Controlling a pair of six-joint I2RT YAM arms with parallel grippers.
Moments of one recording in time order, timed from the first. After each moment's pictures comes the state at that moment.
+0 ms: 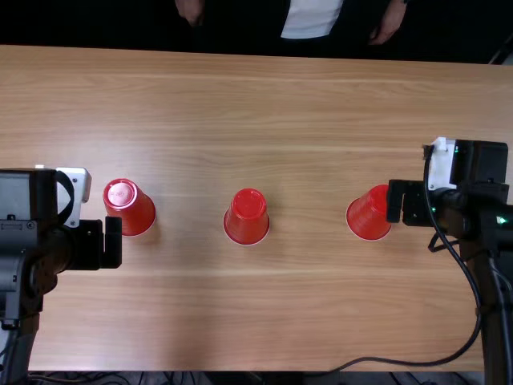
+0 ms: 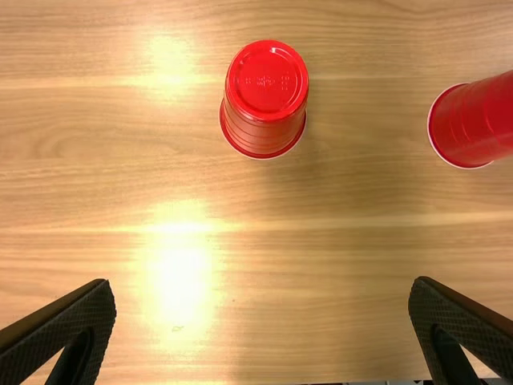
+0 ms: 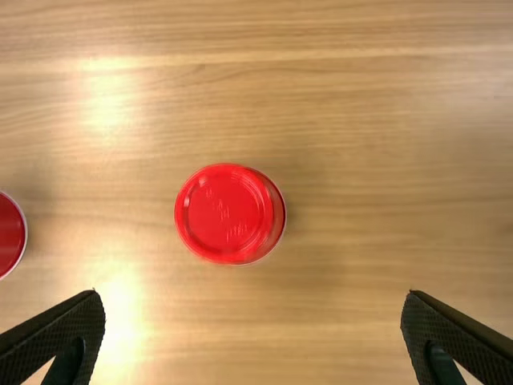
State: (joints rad) left arm -0.01 1.23 1.49 -1.32 0.01 -0.03; right arm -0.06 1.45 1.41 -0.98 -0.02 -0.05
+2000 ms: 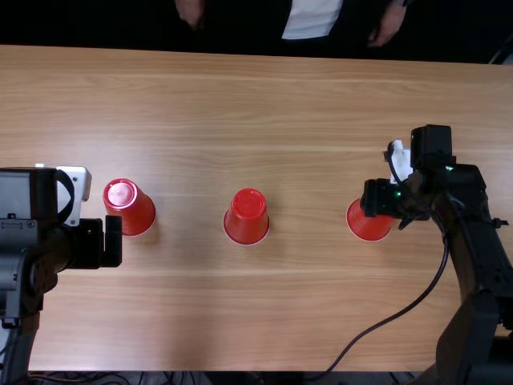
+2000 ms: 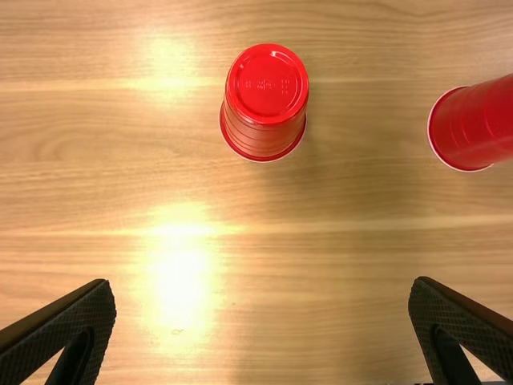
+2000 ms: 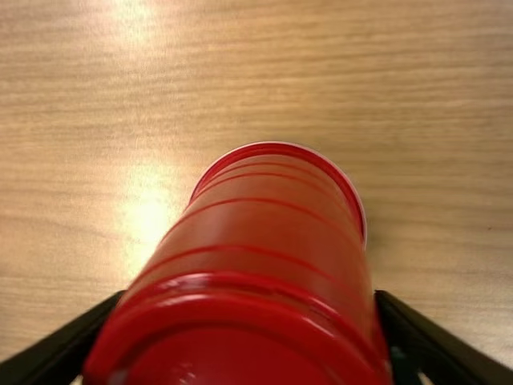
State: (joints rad) left arm -0.01 1.23 1.49 -1.32 0.01 -0.03; right arm -0.06 1.81 1.38 -0.88 -0.14 -0.05
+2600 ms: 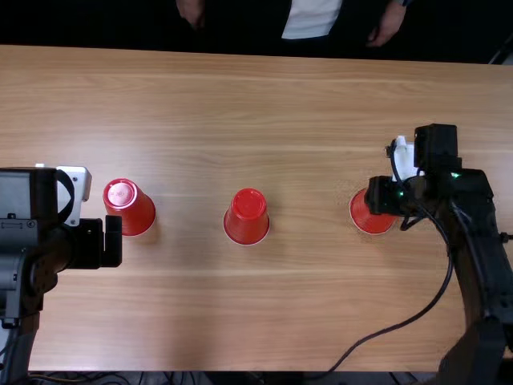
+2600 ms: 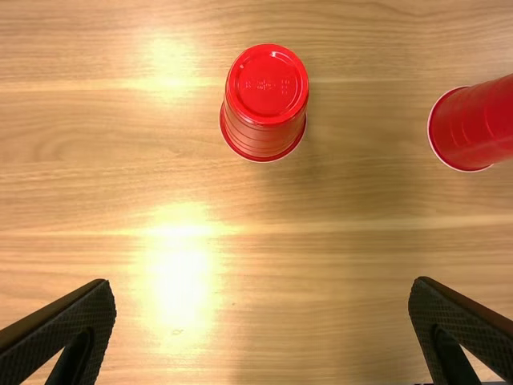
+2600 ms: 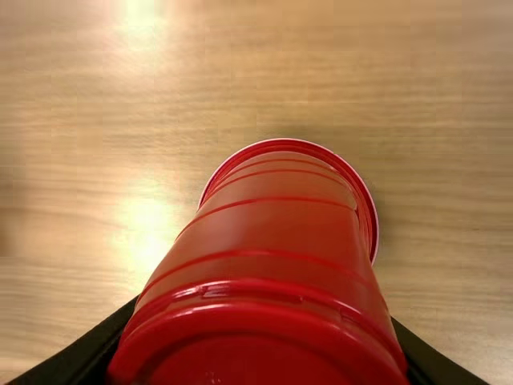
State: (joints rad) left arm -0.01 1.23 1.49 -1.32 0.01 -0.03; right arm -0.03 1.71 1.37 -0.88 -0.14 -0.05
